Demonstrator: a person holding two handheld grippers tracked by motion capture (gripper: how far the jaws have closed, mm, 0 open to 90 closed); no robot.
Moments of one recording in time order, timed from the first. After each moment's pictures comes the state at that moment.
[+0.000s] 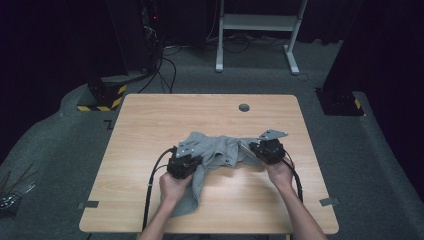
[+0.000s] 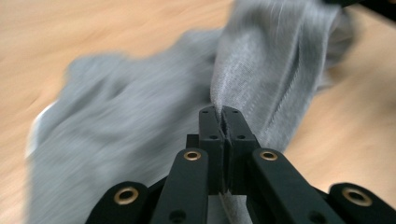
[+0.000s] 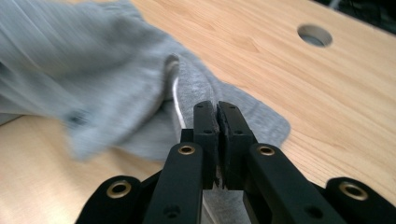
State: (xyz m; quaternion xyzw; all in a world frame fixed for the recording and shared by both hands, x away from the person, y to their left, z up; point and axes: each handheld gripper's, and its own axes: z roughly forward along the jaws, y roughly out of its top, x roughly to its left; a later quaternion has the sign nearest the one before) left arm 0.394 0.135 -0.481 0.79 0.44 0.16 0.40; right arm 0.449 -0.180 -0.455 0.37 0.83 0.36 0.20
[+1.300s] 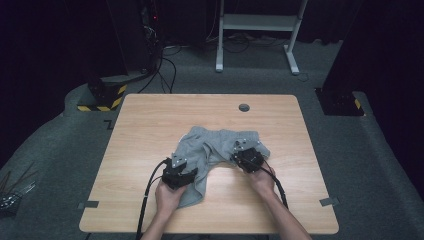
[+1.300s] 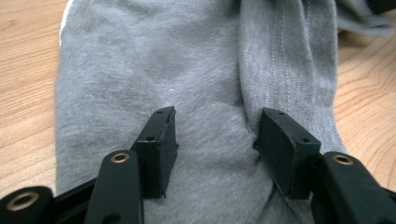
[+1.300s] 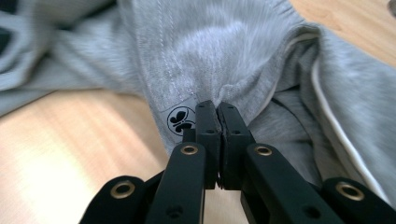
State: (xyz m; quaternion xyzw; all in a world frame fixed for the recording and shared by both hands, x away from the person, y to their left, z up) left arm 0.380 0.147 -0.524 0.77 0.48 0.19 0.38; right arm 0.435 -0.127 -0.492 0.33 0.87 0.32 0.19
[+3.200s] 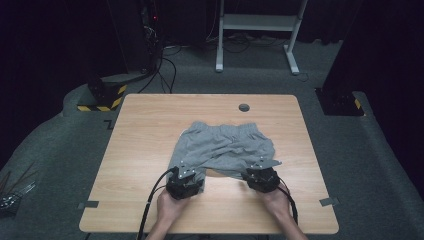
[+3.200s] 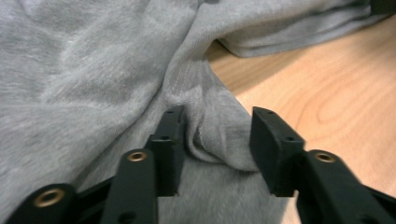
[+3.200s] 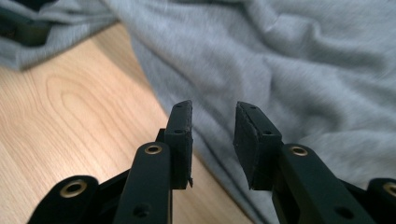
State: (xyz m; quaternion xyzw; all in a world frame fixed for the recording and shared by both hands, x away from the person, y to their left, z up) left arm 0.353 0.128 -0.520 0.80 0.43 0.16 0.37; right arm 0.381 -0.169 -0.505 0.35 0.85 0.35 0.15
